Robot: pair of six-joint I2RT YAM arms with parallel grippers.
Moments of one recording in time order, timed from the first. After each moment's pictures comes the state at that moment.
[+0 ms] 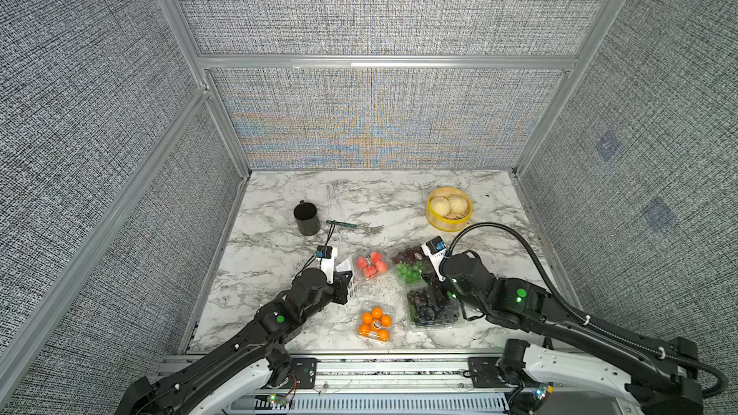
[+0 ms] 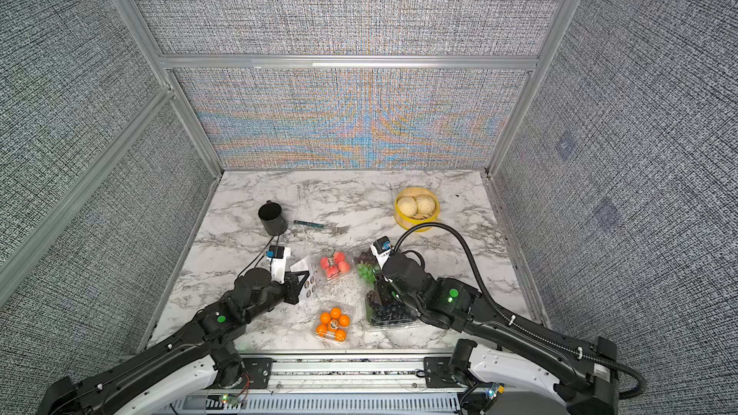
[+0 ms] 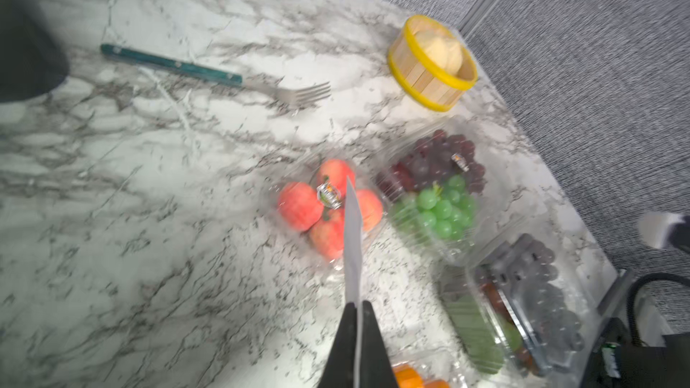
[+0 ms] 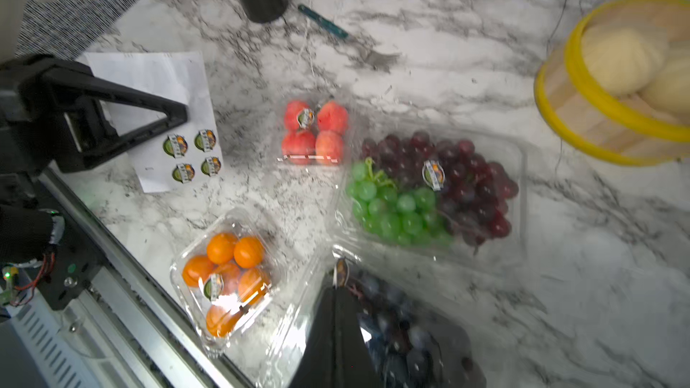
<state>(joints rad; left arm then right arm) -0.77 0.76 0.31 -0.09 -0.04 -0.58 1.02 0.93 0.83 -0.68 0.25 0.42</state>
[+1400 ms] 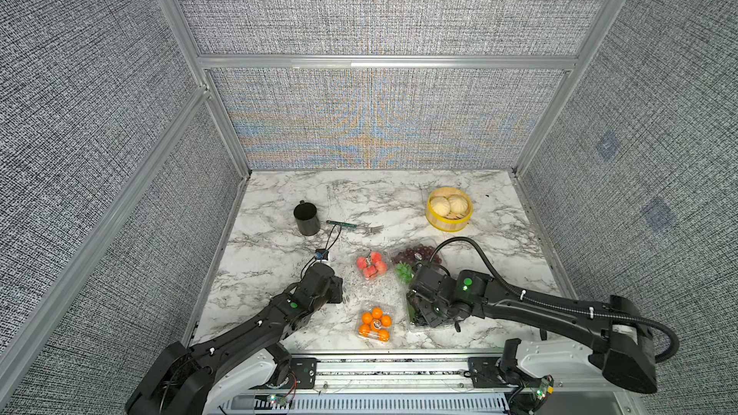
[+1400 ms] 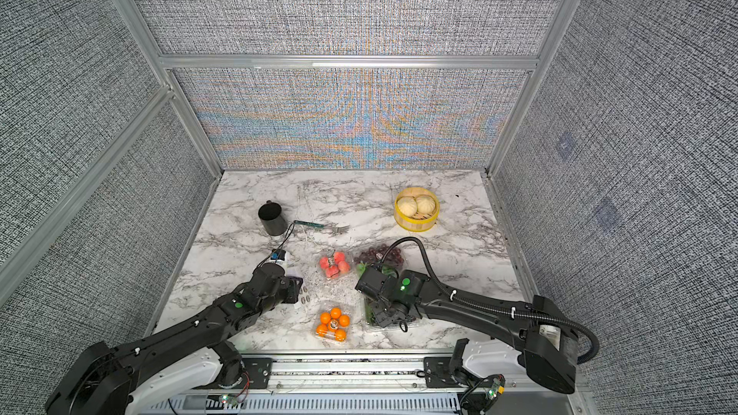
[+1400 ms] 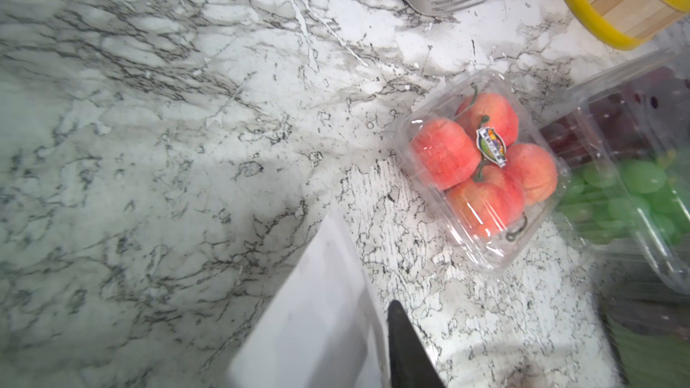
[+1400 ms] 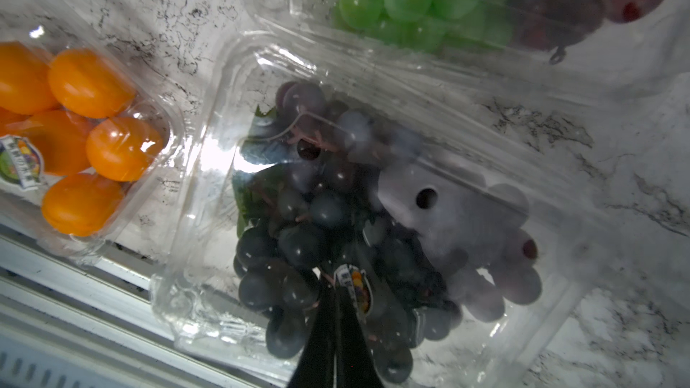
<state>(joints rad) -0.69 0.98 0.32 -0.11 -0.14 -0.57 1.08 1.25 0.87 -0.95 0.17 0.51</state>
